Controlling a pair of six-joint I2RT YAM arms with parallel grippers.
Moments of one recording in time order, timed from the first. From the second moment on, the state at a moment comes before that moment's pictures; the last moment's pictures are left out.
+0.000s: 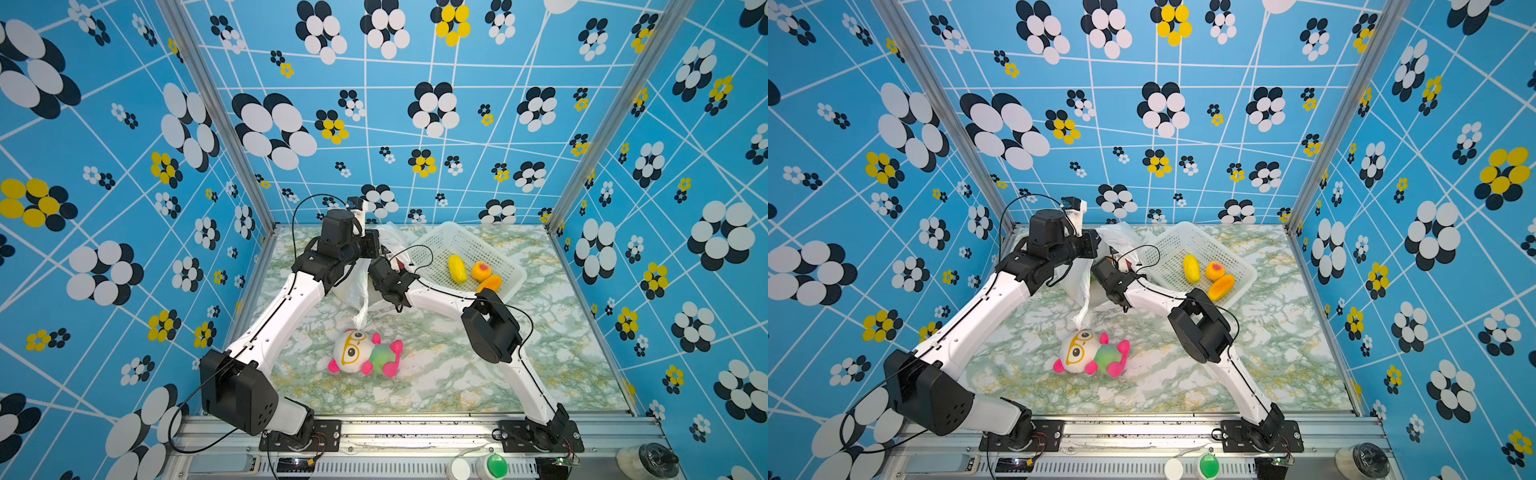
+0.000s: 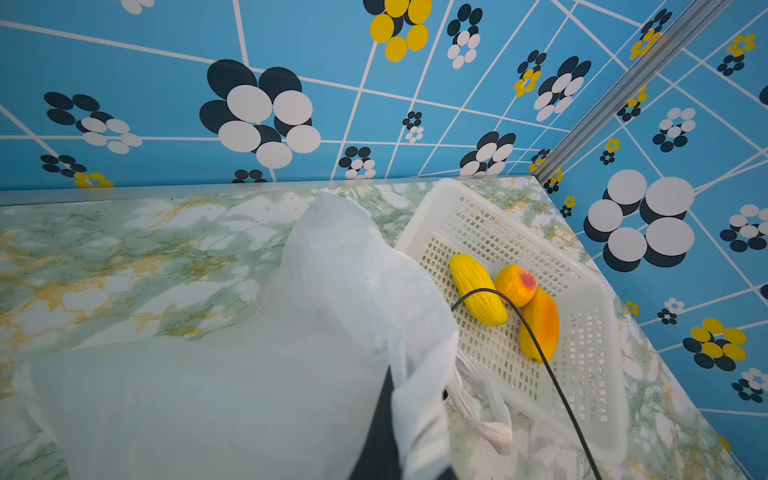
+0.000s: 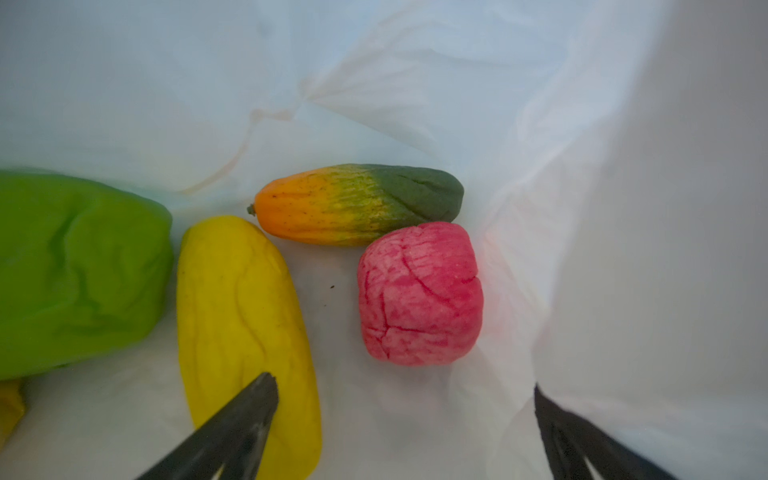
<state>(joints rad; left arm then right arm) -0.37 1.46 1.38 -0.35 0.16 -0.31 0.86 2.36 1.89 -0.37 0.71 0.39</state>
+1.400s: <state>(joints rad) -0.37 1.46 1.38 -0.35 0.16 -0.31 0.80 2.38 1.89 -0.43 0.41 0.38</state>
